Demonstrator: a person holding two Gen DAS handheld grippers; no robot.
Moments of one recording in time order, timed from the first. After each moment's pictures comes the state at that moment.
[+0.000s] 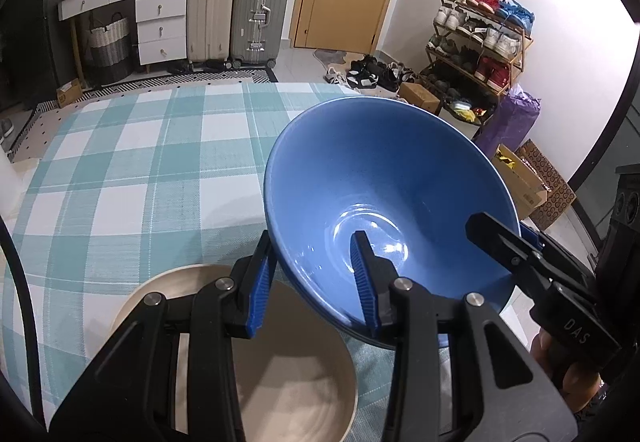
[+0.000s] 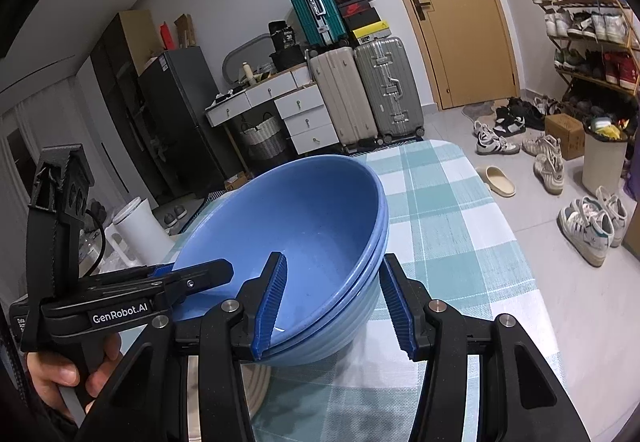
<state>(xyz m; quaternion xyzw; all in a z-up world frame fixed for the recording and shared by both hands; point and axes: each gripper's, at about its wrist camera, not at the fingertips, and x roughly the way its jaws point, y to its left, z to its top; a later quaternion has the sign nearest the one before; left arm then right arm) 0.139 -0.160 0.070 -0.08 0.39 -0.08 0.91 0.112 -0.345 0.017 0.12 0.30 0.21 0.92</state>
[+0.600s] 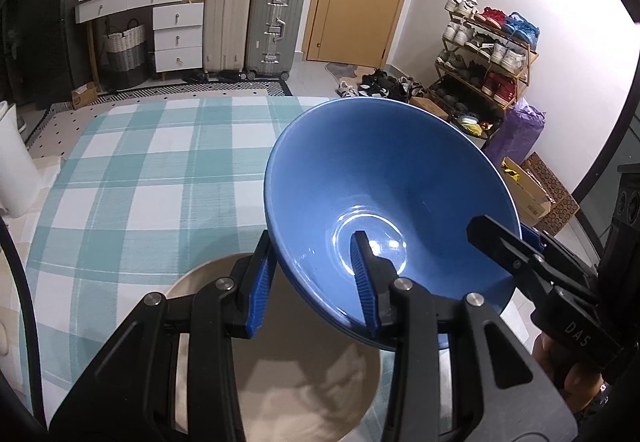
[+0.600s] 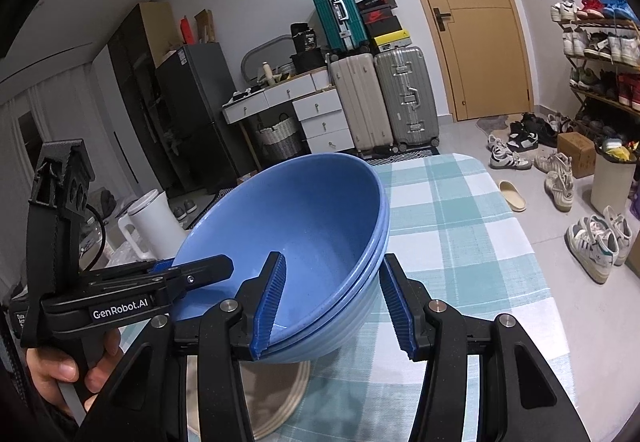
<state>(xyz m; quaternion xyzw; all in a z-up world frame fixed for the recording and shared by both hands) 0.089 -0.129 0.097 -0.08 0.37 -0.06 0.92 0.088 -0.308 0.040 0.10 0.29 0.23 0.92</state>
